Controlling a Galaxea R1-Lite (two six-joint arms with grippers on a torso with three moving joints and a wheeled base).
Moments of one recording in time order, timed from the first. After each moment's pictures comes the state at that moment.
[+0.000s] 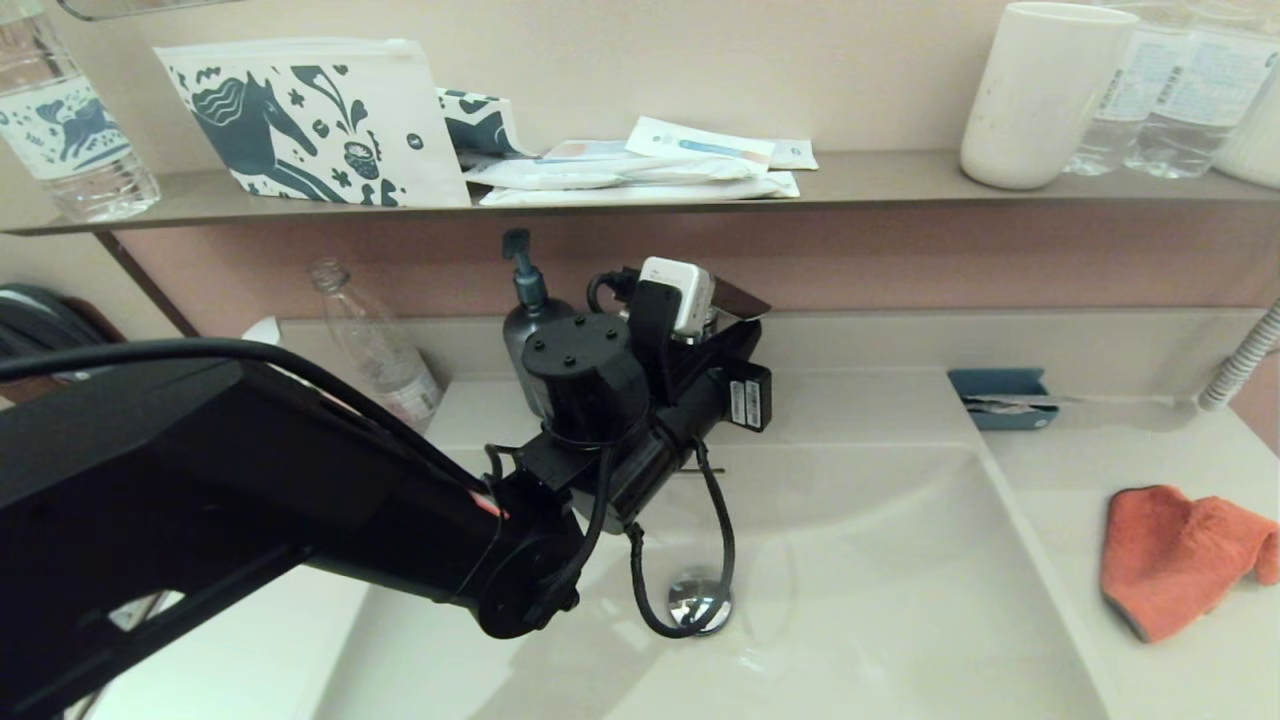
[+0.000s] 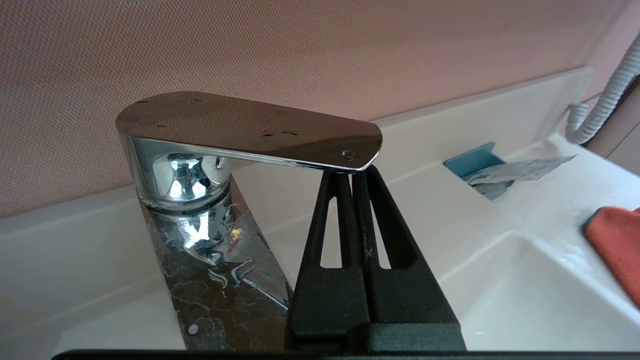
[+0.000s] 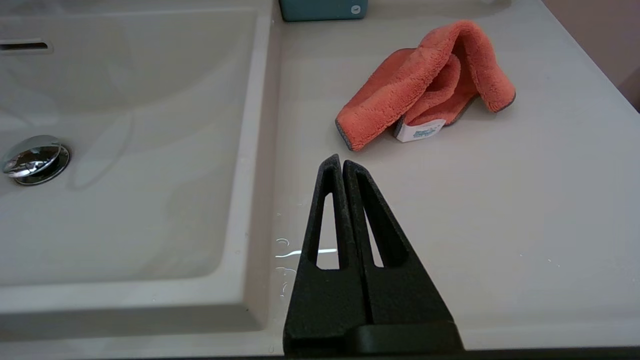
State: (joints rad) left arm -0.79 2.06 -1.06 -1.19 0.14 0.07; right arm 0.00 0.00 0.00 0.00 -0.03 0.02
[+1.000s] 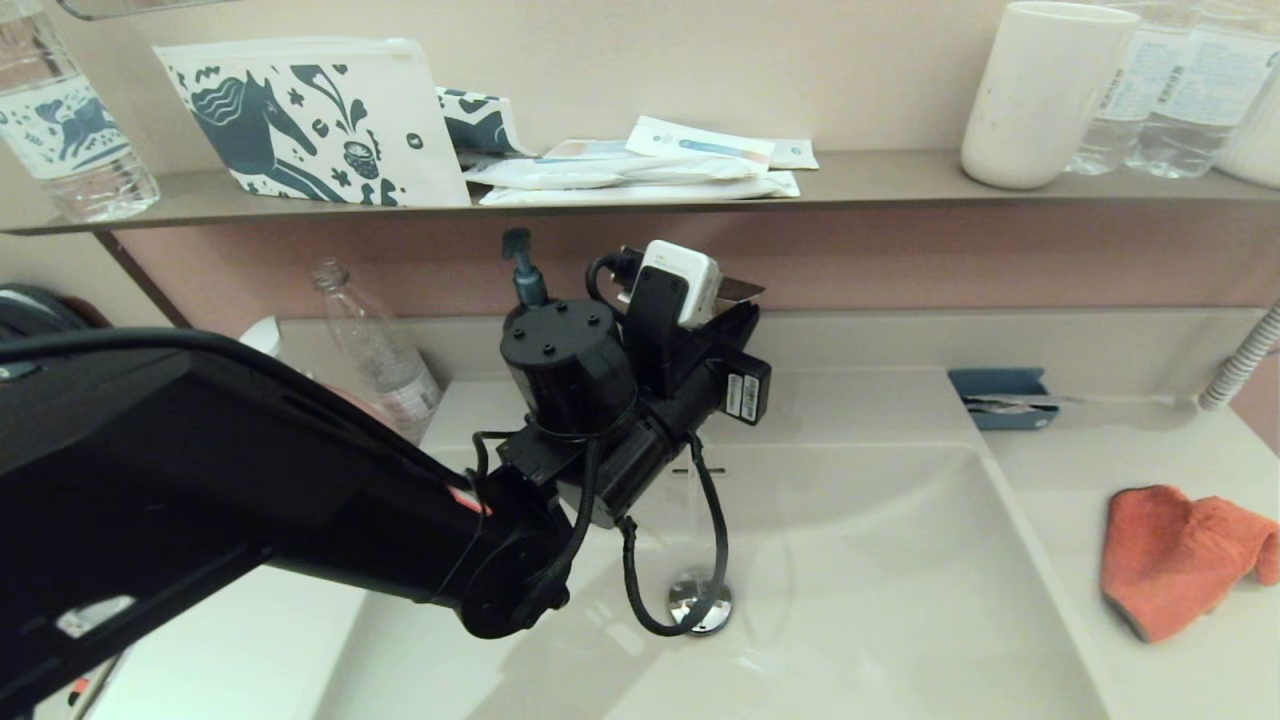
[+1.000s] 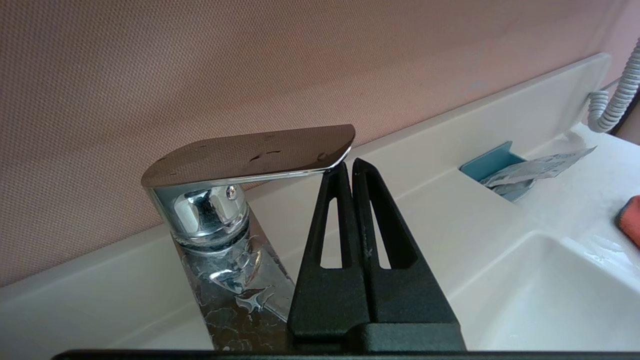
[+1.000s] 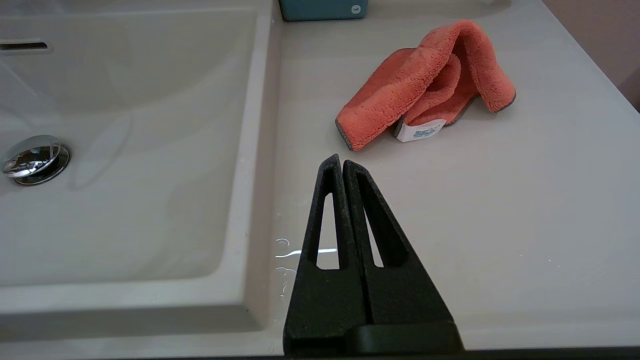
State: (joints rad) left arm -0.80 2.03 -1.05 -1.21 0.14 0.20; right arm 0.00 0.00 0.00 0.00 -0.03 0.02
